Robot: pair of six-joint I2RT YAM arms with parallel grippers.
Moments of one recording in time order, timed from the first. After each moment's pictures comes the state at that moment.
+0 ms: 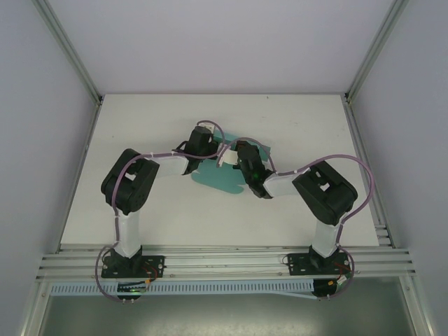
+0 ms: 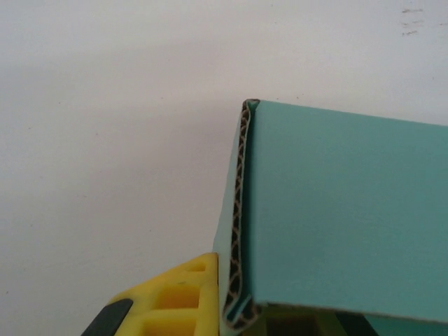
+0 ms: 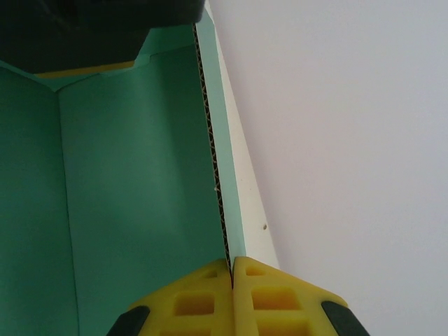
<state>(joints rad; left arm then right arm) -0.55 1.99 1.12 0.22 -0.14 -0.27 0.74 1.83 0.81 0.70 0.46 -1.09</state>
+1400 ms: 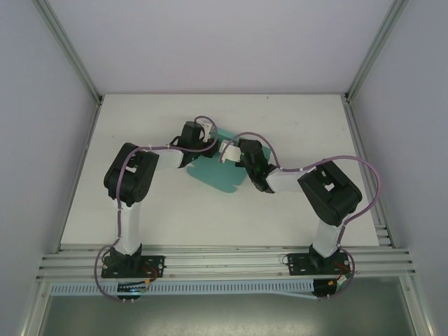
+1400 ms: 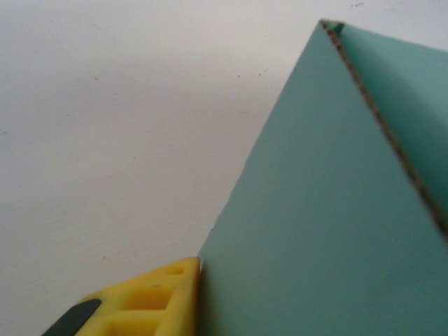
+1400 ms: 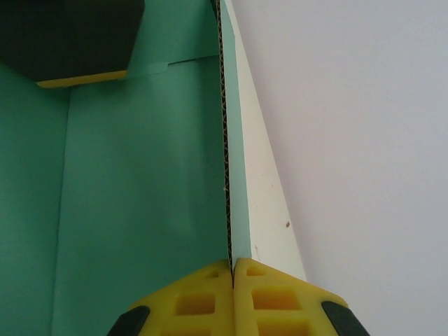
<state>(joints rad) -0.45 2.09 1.20 0.21 0.20 -0.20 0.70 1.80 0.85 0.55 0.37 -1.04</state>
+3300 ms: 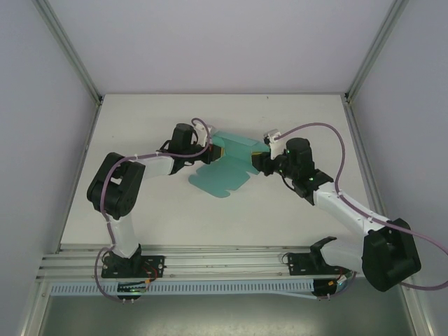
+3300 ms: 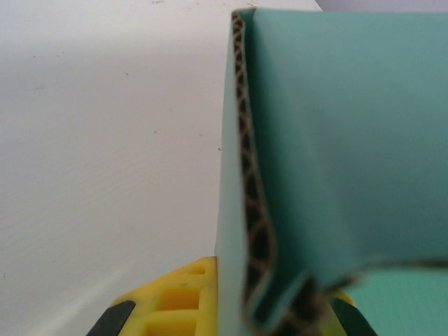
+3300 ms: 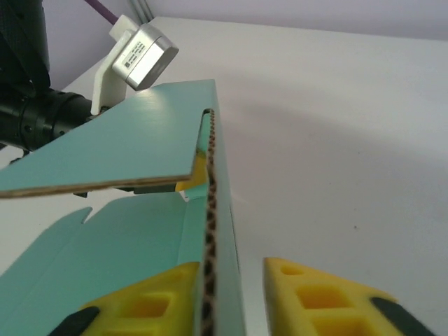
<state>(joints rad) -0.44 1.88 1.02 0.29 0.60 -0.31 0.47 1.17 0.68 0.07 -0.33 0.10</state>
